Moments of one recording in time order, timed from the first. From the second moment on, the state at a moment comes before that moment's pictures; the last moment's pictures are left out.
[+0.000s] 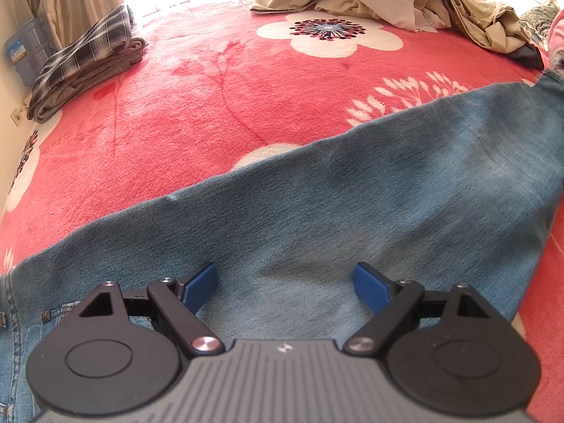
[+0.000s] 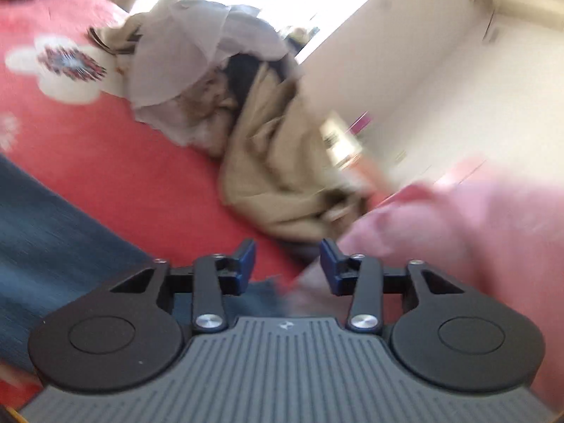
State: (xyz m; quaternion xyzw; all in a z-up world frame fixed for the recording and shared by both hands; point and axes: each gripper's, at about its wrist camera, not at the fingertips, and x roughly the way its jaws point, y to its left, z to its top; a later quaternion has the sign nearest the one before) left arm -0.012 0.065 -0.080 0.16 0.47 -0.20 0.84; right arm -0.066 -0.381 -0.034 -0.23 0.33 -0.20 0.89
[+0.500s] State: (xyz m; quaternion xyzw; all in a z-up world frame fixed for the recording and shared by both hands) left arm -0.011 0.067 -0.080 0.16 0.47 -0.21 0.84; right arm -0.059 -0.425 -0.057 -0.01 0.33 -0.17 0.93
